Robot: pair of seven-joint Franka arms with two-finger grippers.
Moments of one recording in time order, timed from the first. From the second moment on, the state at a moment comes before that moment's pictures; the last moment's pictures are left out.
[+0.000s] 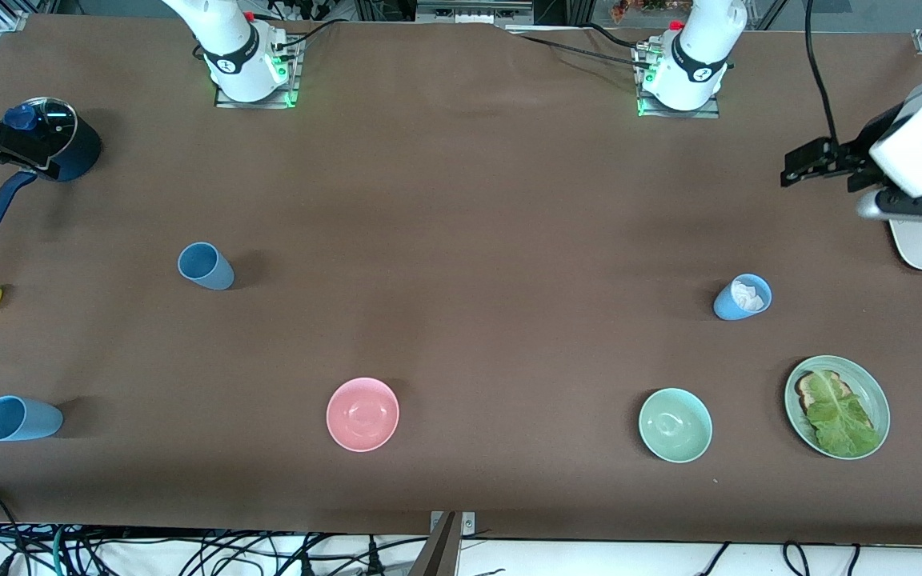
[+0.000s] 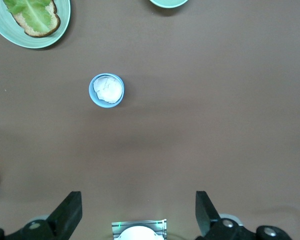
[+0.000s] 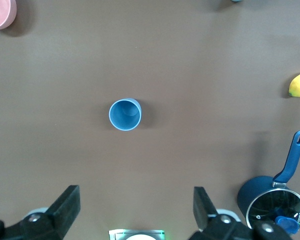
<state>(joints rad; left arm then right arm) 0.01 0.09 -0.05 -1.54 -0.05 1.42 -0.01 0.01 -0.03 -0.11 -1.64 0.01 1.51 -0.06</state>
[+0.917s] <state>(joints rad) 0.18 0.27 -0.04 -1.63 0.02 1.68 0.16 0.01 -0.03 -0.11 -1.64 0.01 1.51 -0.06</state>
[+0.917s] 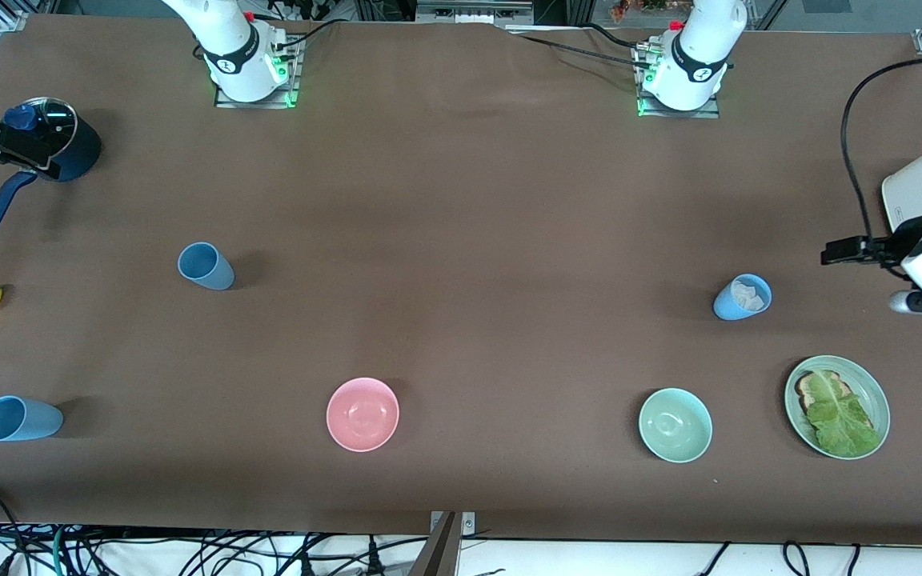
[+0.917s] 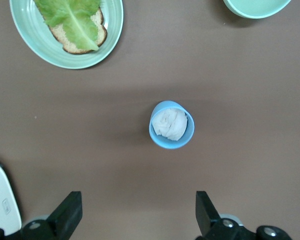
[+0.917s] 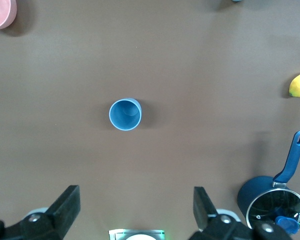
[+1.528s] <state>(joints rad) 0.17 0.18 -0.05 -2.01 0.02 2.15 0.16 0.01 -0.03 -0.11 -1.64 0.01 1.51 -0.06</state>
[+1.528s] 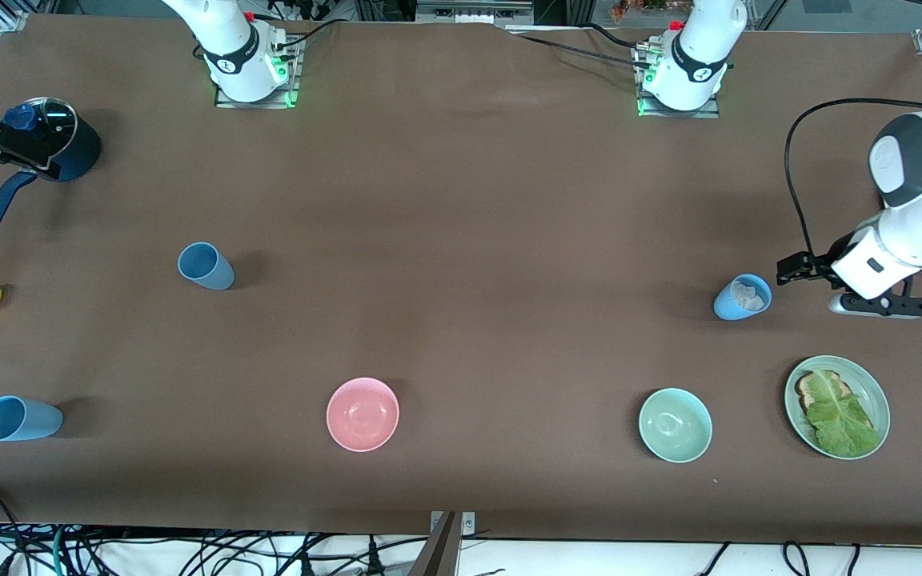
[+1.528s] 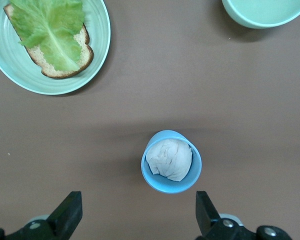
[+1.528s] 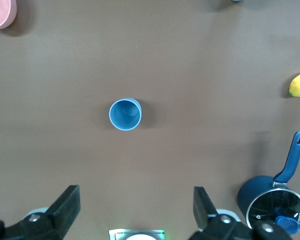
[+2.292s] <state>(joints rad) 0.18 0.20 -0.05 -2.21 0.02 2.48 0.16 0.01 -0.03 -0.11 -1.64 0.01 1.51 -0.06</state>
